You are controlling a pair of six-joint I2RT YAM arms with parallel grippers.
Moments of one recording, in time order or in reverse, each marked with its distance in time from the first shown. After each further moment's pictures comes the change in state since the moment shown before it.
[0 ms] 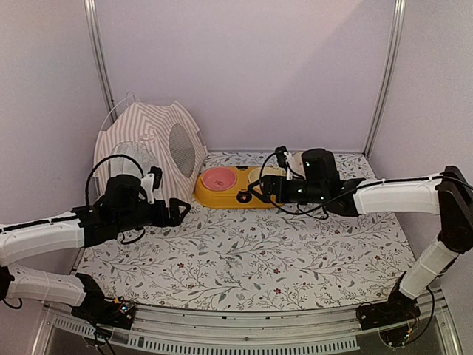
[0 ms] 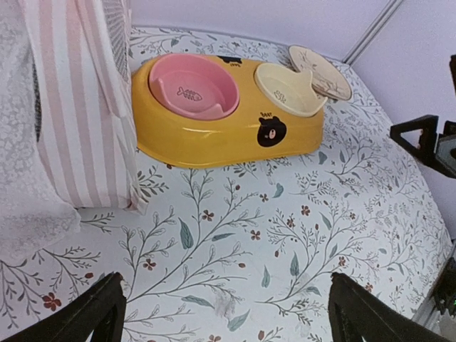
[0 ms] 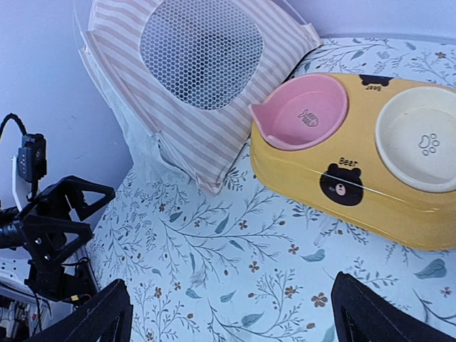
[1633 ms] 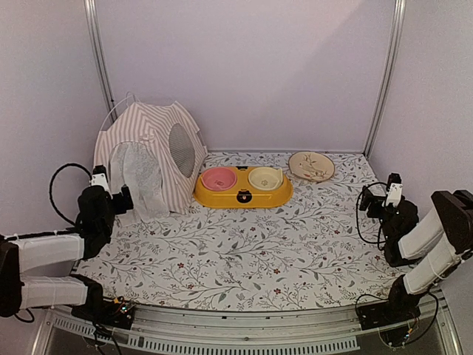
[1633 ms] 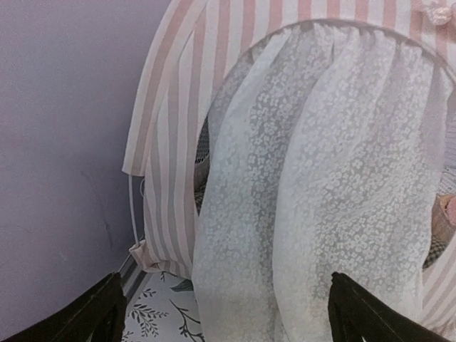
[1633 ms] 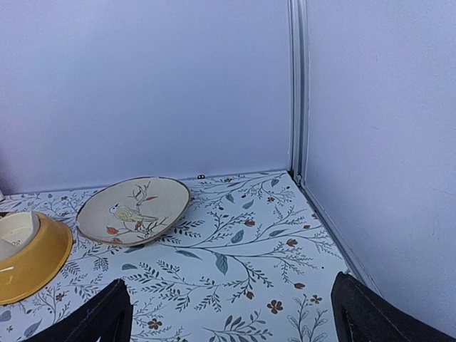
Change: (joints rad) left arm 0.436 -0.027 -0.282 0.561 -0.495 0.400; right arm -0.761 -0.130 -0.904 1.175 0.330 -0.512
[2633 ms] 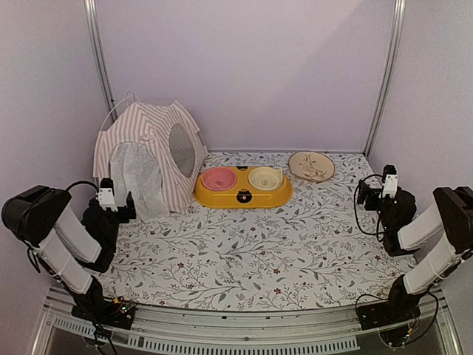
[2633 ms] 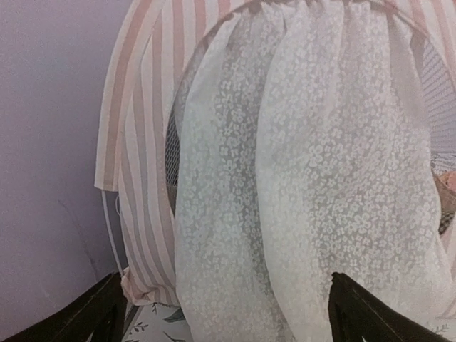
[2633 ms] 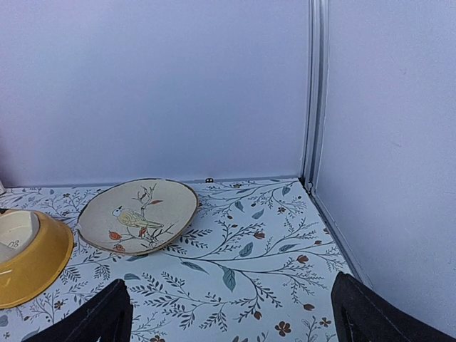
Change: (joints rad) left arm 0.094 0.565 -0.201 0.982 0.180 0.231; right arm -0.001 0.000 0.115 -0.126 -0.042 -0.037
